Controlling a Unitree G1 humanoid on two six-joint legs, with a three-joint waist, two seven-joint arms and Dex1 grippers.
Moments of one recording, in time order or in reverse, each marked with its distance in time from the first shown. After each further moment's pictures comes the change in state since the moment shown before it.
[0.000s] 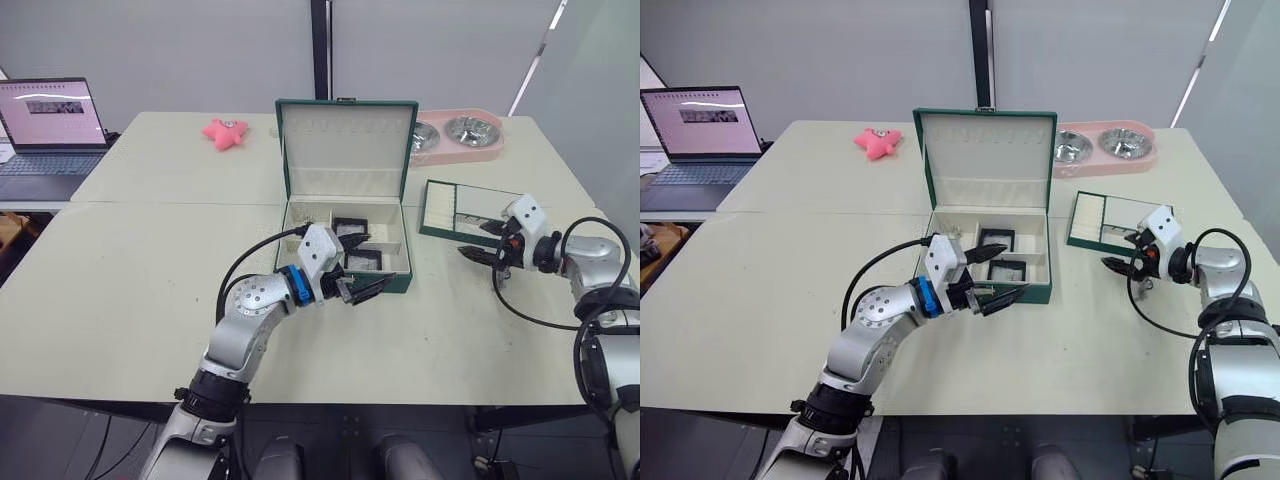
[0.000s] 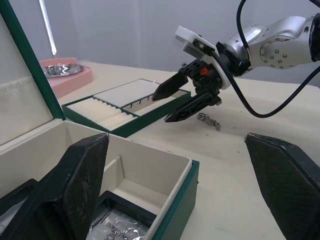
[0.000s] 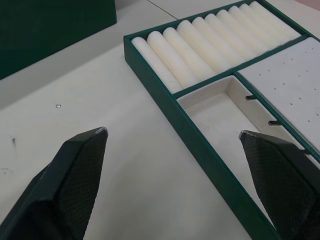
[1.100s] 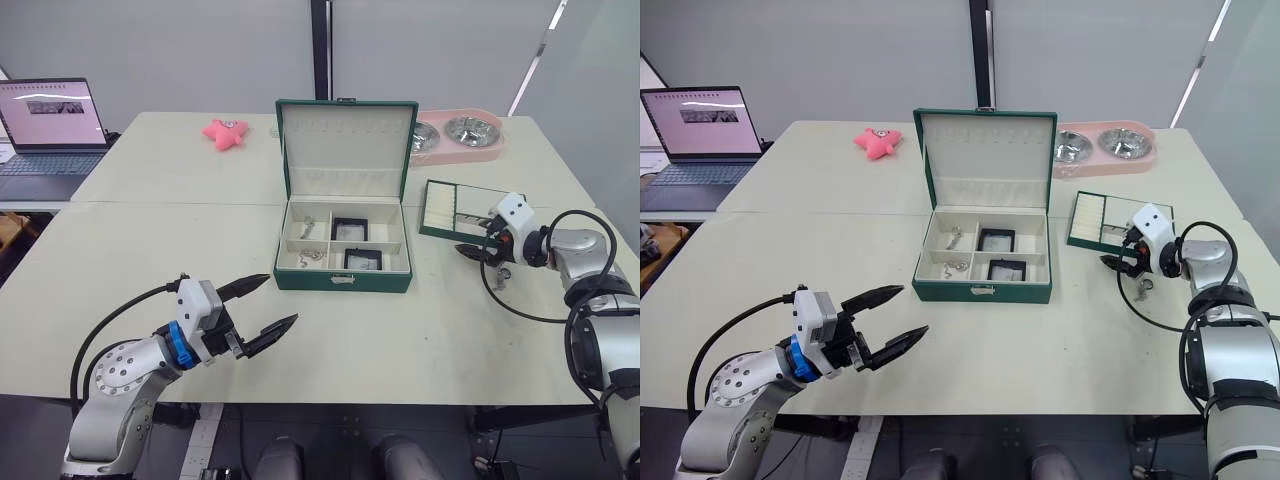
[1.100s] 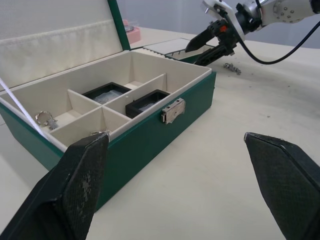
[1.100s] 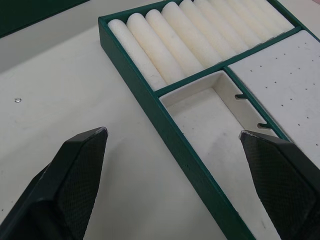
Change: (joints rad) left arm 0.507 0.318 0.376 -0.278 -0.224 -0.072 -0.170; right arm -0.084 0.042 0.018 0.115 -0.146 -0.035 -0.105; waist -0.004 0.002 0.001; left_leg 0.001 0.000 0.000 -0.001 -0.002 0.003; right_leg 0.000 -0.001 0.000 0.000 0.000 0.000
